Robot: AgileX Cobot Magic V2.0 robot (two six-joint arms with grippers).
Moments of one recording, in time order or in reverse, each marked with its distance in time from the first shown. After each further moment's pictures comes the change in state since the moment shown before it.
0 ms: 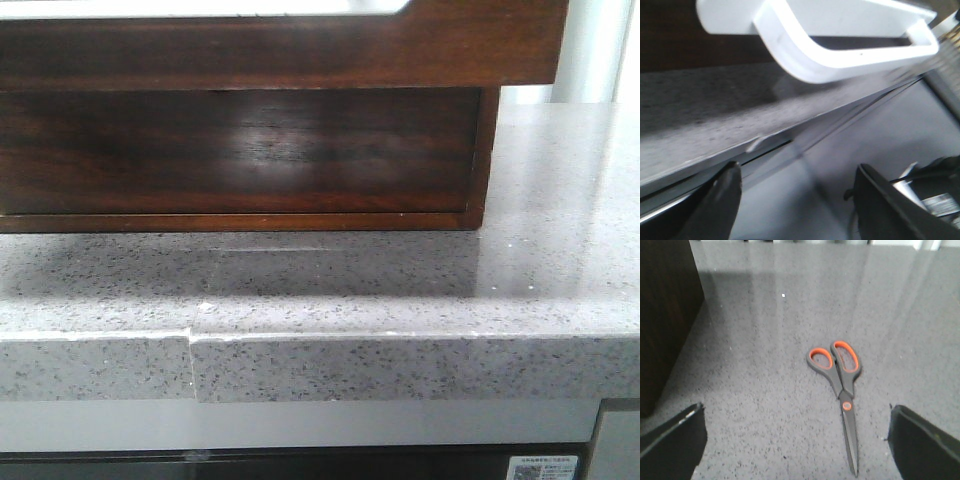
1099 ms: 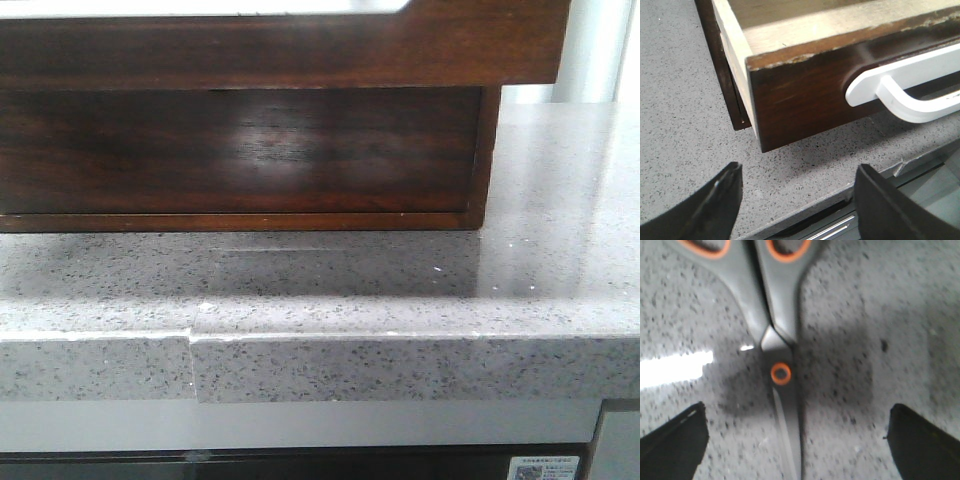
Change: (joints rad) left arm 0.000 -0.145 -0.189 0.549 -0.142 -0.184; right arm -0.280 1.003 -0.536 0.109 0.453 -0.202
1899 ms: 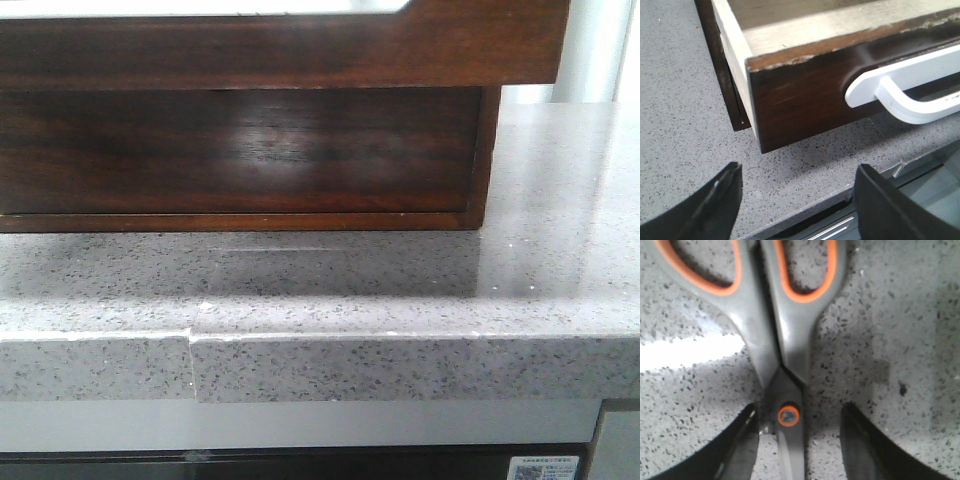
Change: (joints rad) left arm 0.000 0.000 0.000 -0.004 -0.002 0.000; right arm 0.000 0.088 -0.064 0.017 0.020 -0.056
